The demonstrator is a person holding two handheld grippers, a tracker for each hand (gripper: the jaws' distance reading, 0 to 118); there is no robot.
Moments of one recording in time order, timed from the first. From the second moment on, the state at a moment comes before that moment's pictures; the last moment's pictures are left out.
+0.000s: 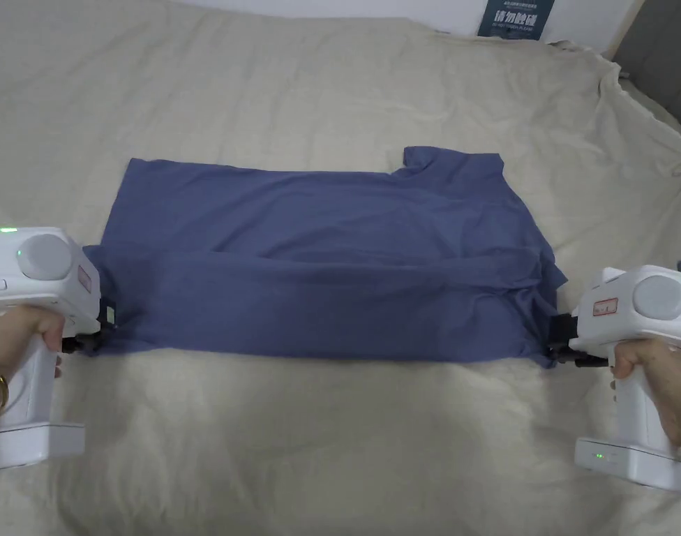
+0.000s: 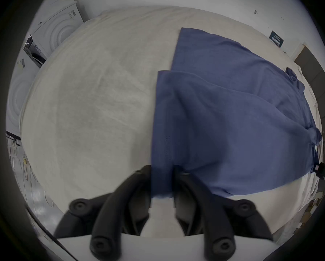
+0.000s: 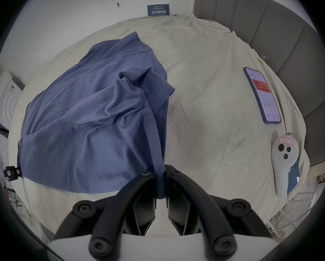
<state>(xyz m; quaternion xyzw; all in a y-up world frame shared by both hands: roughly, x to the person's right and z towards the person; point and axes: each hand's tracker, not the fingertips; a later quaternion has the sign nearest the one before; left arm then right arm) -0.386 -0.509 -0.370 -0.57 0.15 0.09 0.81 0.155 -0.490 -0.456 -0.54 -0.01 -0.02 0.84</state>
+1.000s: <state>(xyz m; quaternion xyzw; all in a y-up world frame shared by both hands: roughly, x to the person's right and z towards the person) -0.419 -0.496 -0.183 -0.53 0.14 0.17 0.82 0.196 -0.490 -0.262 -0.55 0.01 -0.03 0.83</state>
